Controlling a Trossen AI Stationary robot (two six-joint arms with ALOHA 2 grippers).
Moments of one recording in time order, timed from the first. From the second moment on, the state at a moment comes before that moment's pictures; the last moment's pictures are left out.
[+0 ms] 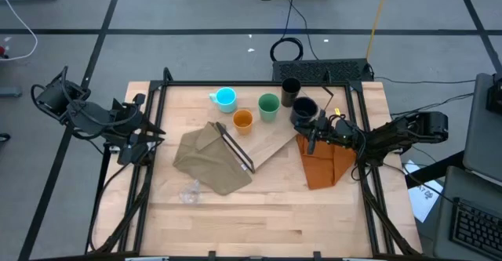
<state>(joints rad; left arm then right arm) -0.51 0.99 1.69 -1.38 -0.36 -0.30 -0.29 1.32 0.02 1.15 0.08 0.12</state>
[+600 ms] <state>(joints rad) -0.51 1.00 1.69 -1.38 -0.35 -0.31 -0.29 1.32 0.02 1.15 0.07 0.17</state>
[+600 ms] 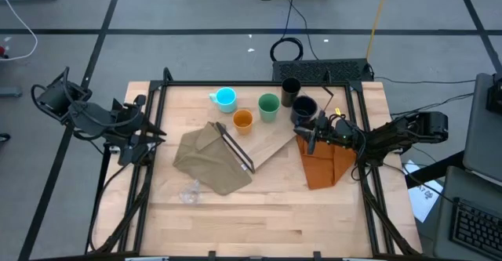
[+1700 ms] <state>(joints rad) -0.51 1.00 1.69 -1.38 -0.34 -0.35 -0.28 1.22 0.02 0.97 0.02 0.15</state>
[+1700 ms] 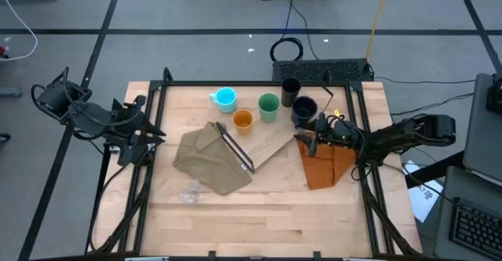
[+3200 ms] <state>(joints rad) -0.51 1.00 1.69 -1.39 -0.34 -0.36 -0.27 0.88 0.02 0.61 0.08 0.12</state>
